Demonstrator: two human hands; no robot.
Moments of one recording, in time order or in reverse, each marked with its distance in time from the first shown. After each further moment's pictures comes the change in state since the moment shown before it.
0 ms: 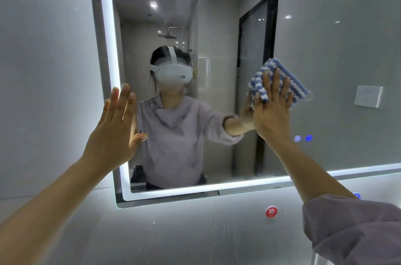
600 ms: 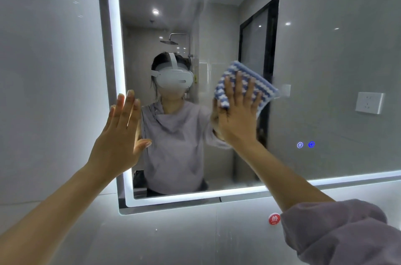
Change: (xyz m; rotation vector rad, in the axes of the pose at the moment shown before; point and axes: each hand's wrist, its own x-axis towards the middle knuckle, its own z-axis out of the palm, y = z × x) left_hand 0.002 -0.001 -0.003 0.017 -0.004 -0.013; right_hand -0.009 -0.085 0.014 0.003 -0.003 -0.178
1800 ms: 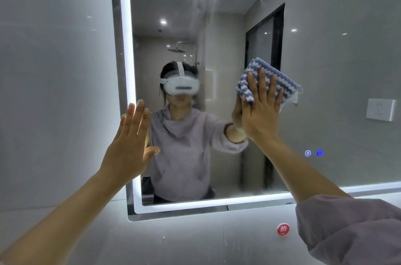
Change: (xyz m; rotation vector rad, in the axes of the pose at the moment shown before) left_hand -0.001 0.001 0.002 0.043 -0.002 0.013; right_hand 0.022 0.028 -0.022 0.005 0.013 0.082
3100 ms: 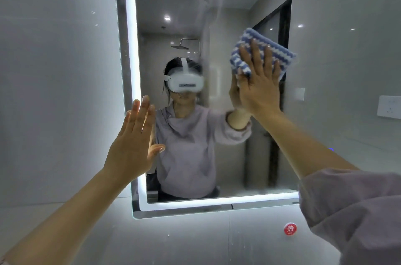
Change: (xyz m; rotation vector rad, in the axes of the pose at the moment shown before) left_hand -0.001 0.000 0.000 0.021 0.013 -0.018; right_hand 0.047 -0.027 -0.005 -0.002 -0.014 -0.128
